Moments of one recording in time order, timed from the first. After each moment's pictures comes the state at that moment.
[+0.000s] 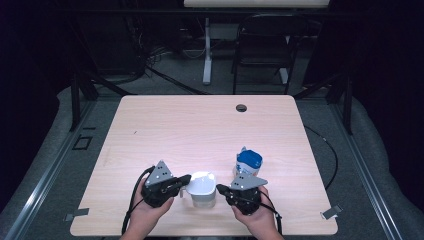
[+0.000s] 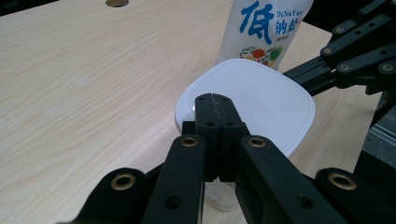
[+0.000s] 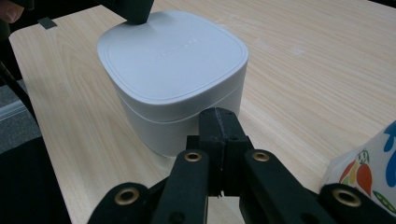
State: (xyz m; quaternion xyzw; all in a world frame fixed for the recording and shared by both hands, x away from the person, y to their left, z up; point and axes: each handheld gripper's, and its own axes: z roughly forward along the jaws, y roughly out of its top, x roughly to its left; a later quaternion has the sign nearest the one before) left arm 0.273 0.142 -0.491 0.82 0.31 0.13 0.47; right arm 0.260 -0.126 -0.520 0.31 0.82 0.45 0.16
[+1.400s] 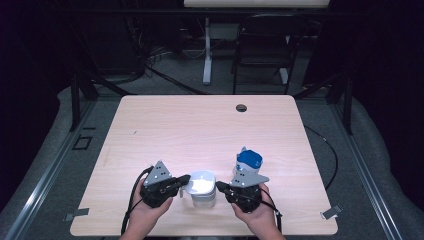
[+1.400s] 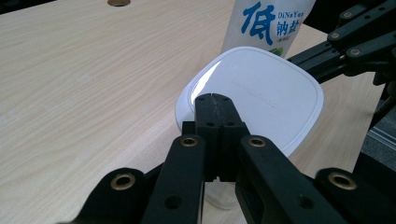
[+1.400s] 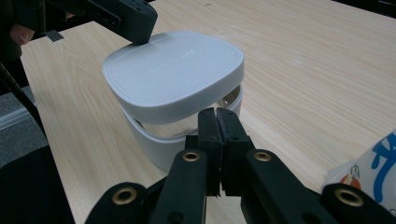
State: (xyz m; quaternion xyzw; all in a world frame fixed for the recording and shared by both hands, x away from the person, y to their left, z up) left arm 0.273 0.145 -0.492 0.82 0.31 0.13 0.47; right arm 0.262 -0.126 -0.510 0.31 0.82 0.46 0.15
